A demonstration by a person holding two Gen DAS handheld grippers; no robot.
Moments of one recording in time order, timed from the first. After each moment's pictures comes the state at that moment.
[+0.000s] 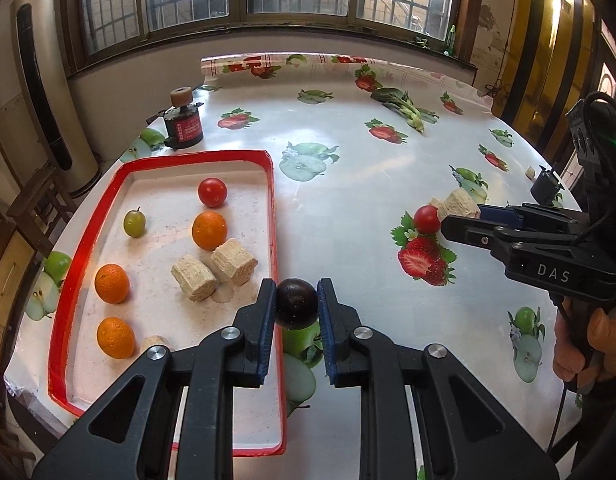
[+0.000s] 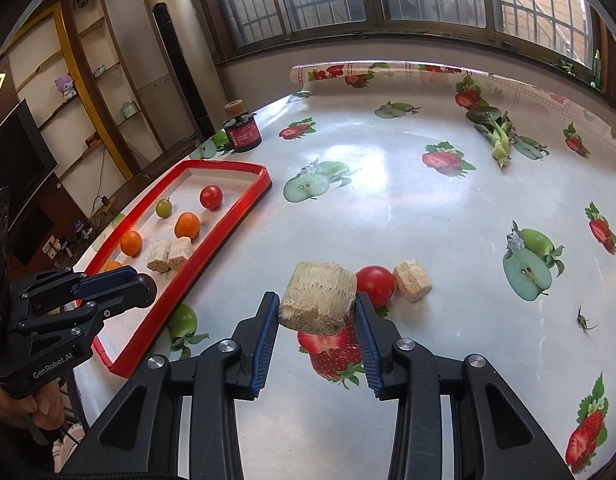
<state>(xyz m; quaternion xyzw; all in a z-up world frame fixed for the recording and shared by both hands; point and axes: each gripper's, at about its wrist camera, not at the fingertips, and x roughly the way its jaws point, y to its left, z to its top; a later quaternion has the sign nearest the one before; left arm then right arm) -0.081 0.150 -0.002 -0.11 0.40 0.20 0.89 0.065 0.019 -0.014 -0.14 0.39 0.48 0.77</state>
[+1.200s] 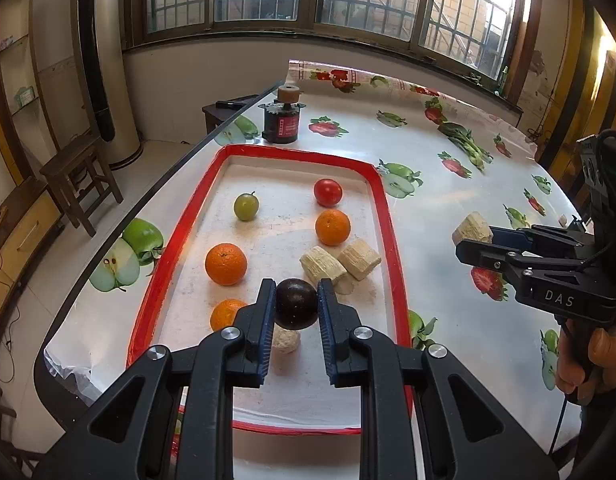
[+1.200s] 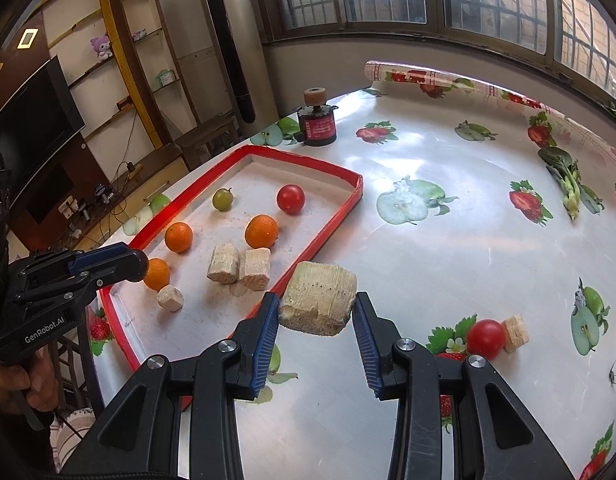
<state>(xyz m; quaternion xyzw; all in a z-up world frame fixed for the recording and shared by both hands) -0.147 0.221 0.001 -0.17 0.37 0.27 0.87 0.015 0.103 -0.010 -0.19 0.38 0.53 0.73</state>
